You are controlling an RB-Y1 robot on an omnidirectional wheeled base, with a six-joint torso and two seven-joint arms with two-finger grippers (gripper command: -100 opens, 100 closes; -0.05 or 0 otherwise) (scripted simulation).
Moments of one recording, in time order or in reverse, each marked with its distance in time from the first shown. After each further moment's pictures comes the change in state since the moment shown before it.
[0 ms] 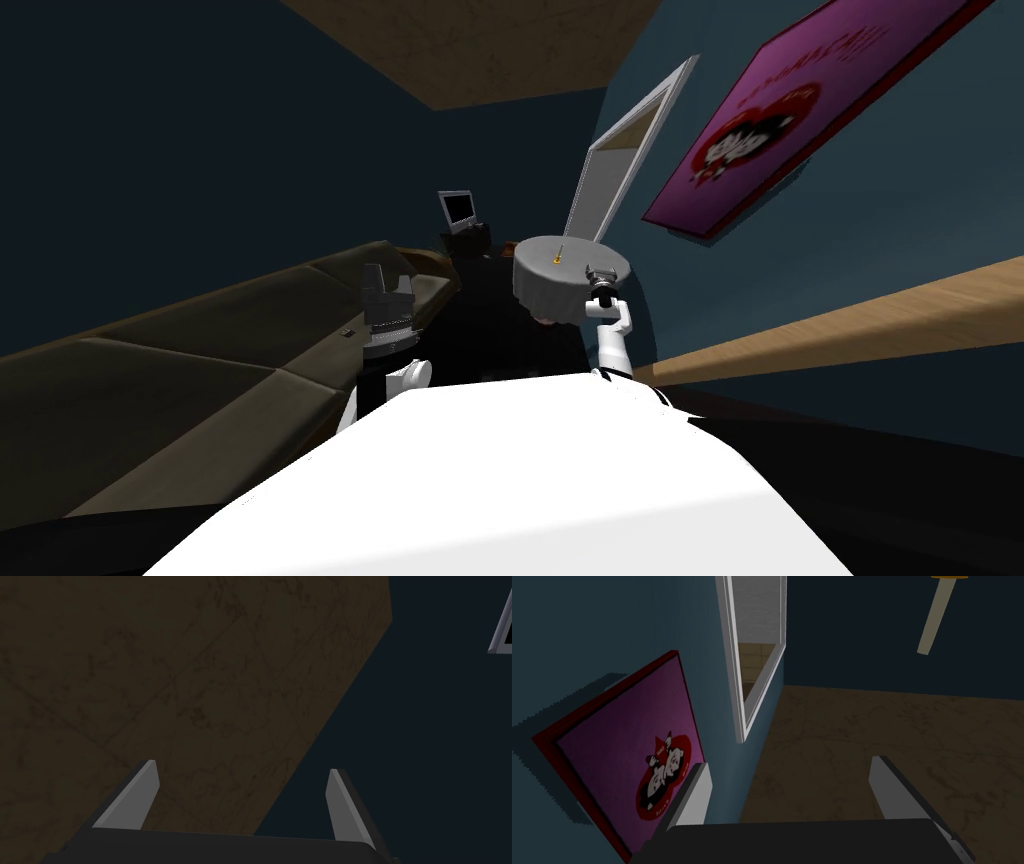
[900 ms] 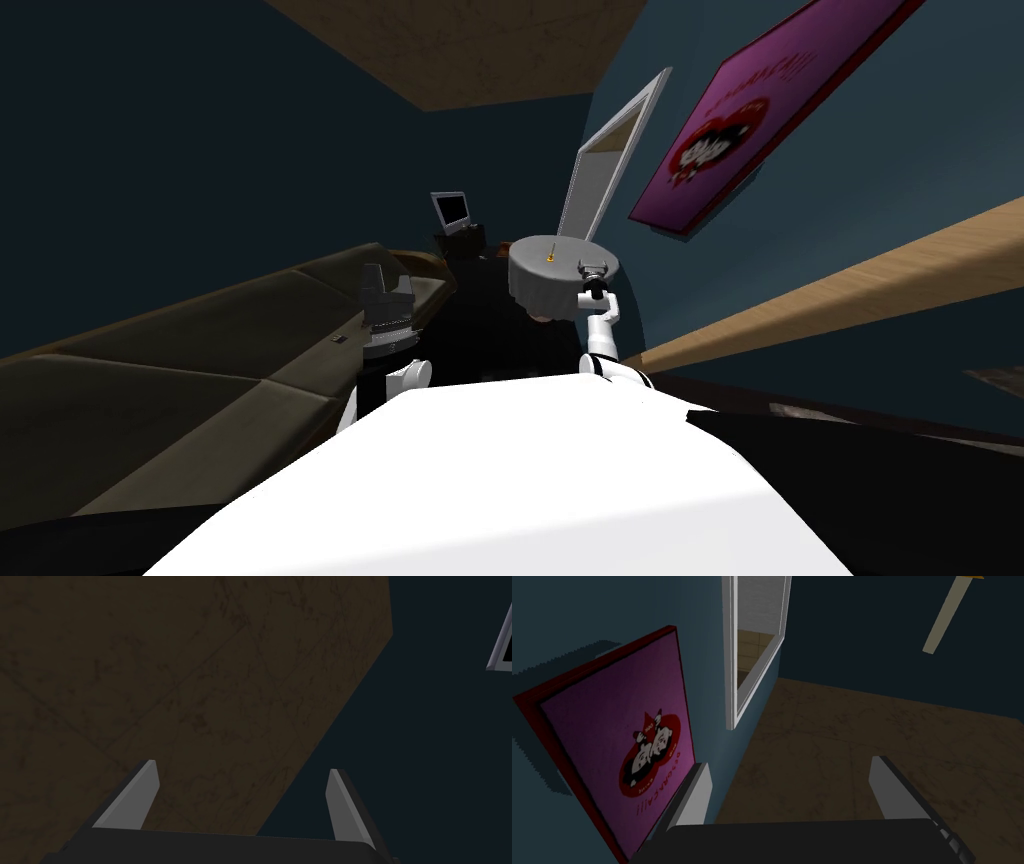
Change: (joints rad) left arm 0.000 0.000 0.000 0.000 0.000 0.000 0.000; right arm -0.138 0.043 -0.029 0.113 -0.025 -0.052 0.232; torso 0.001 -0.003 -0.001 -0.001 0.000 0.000
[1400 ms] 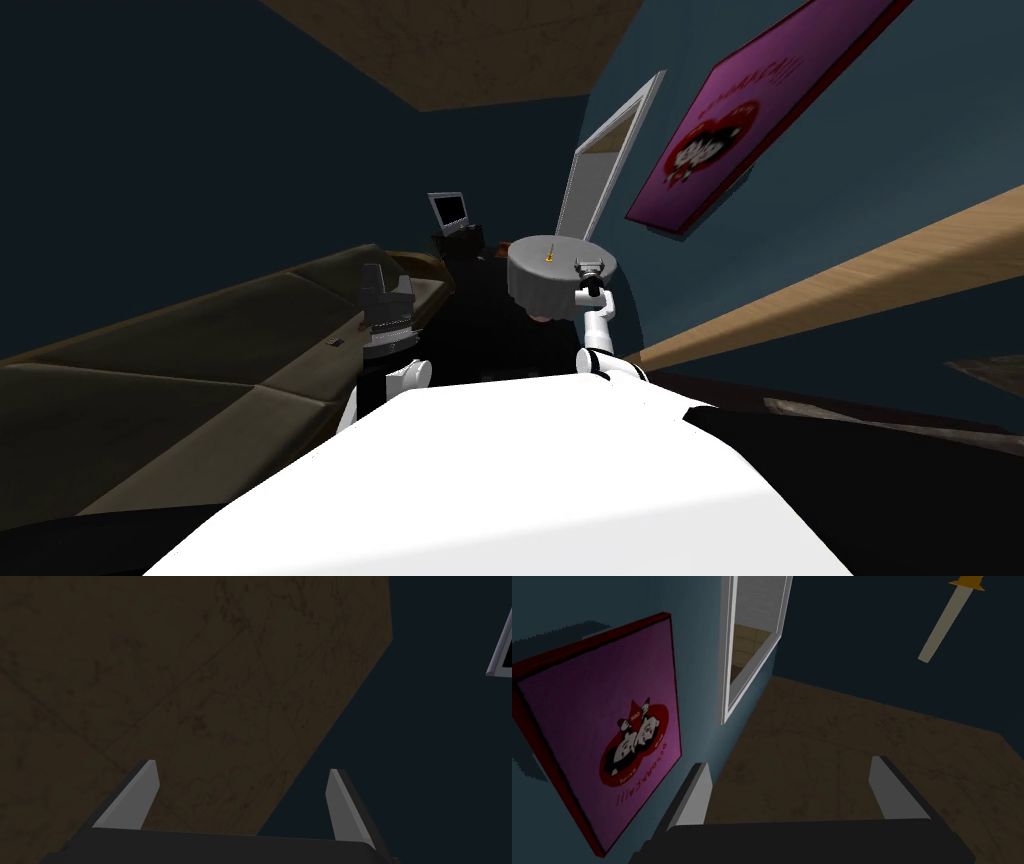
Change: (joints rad) left arm 0.000 0.000 0.000 0.000 0.000 0.000 0.000; right arm -0.057 0.010 -0.014 0.063 -0.007 -0.028 0.122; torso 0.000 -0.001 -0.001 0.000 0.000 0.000
